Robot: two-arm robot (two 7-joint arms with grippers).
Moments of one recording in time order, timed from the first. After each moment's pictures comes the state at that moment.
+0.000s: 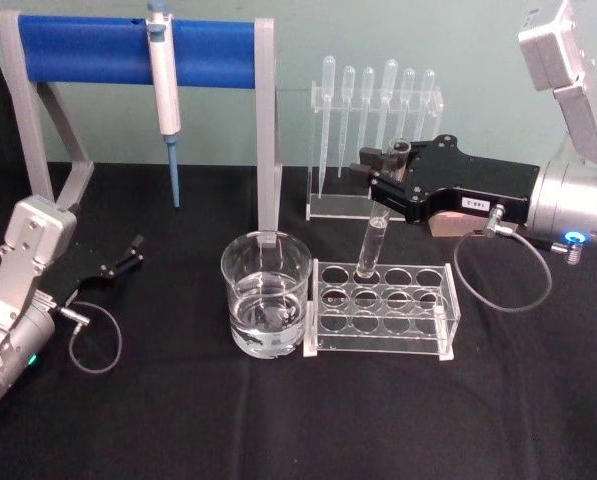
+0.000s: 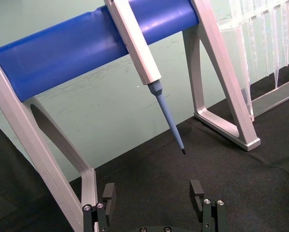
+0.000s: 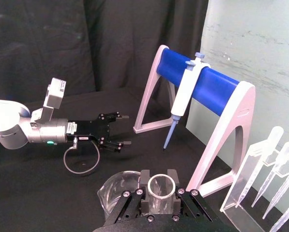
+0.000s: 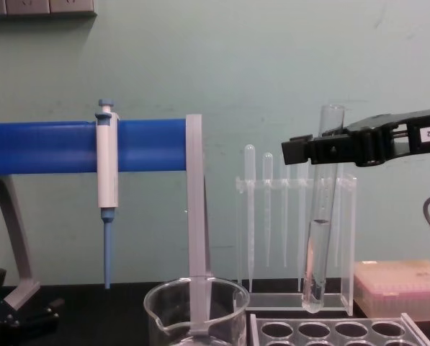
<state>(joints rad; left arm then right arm) -0.20 0.60 0.45 -1.41 -0.25 -0.12 0.03 0.53 0.67 -0.51 -1.67 0.61 0.31 0.66</state>
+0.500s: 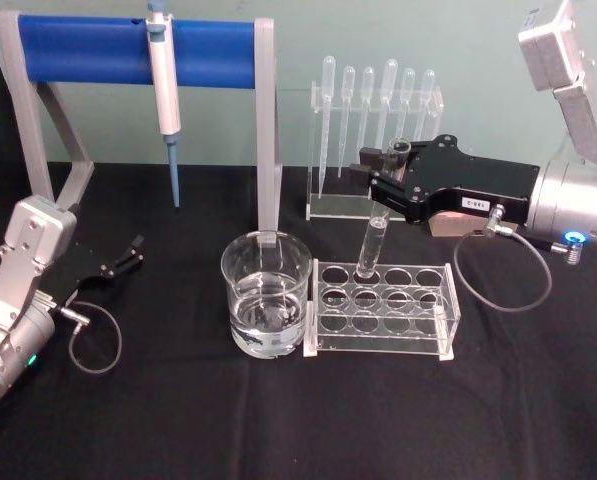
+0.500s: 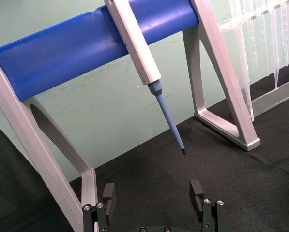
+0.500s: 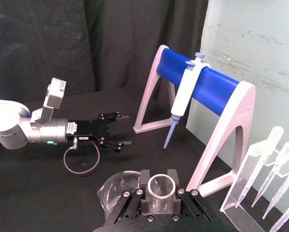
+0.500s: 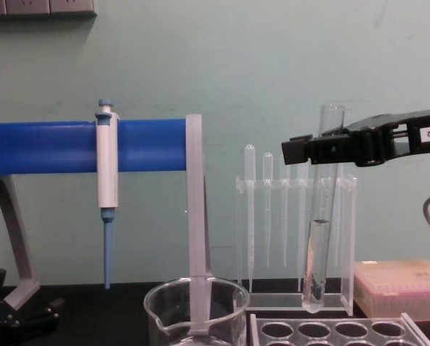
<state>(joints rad) -0.20 0.60 0.45 -1.41 -0.25 -0.12 0.03 0.53 0.67 -0.51 -1.67 0.61 0.31 0.66</state>
